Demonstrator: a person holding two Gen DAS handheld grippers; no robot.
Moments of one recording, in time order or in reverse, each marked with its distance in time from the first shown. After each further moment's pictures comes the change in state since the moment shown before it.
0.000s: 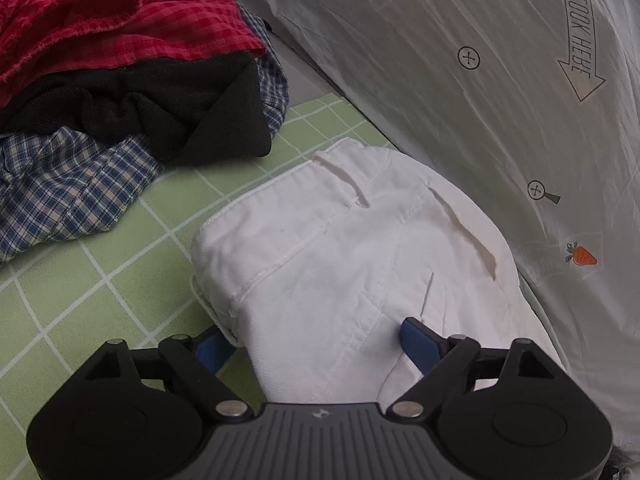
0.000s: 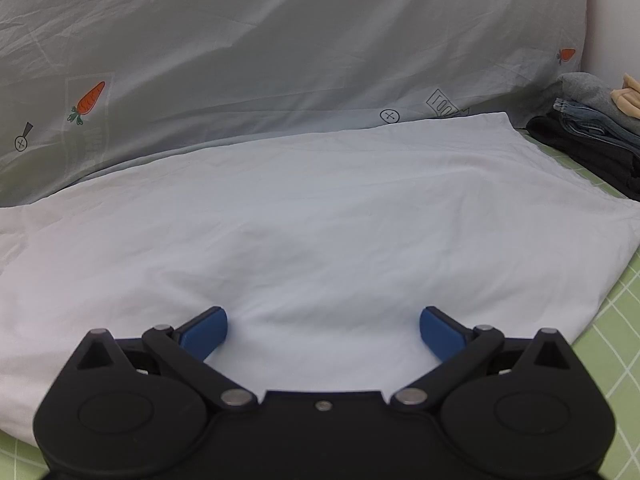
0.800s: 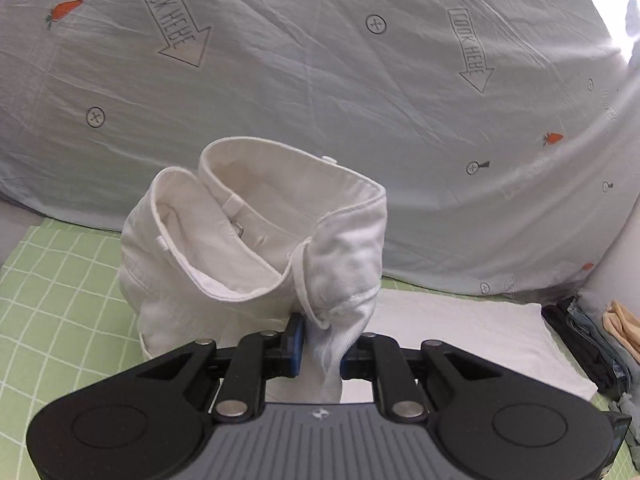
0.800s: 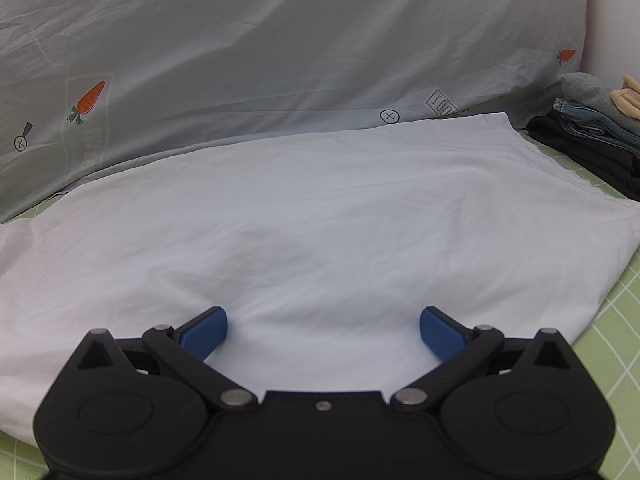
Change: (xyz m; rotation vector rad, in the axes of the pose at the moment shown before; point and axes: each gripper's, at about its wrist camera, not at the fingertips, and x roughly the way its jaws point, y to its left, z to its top) left arm -0.014 -0.177 -0.092 0.675 -0.016 -0.417; right arm -0.001 0.002 -0.001 -0.002 -0.001 -0.003
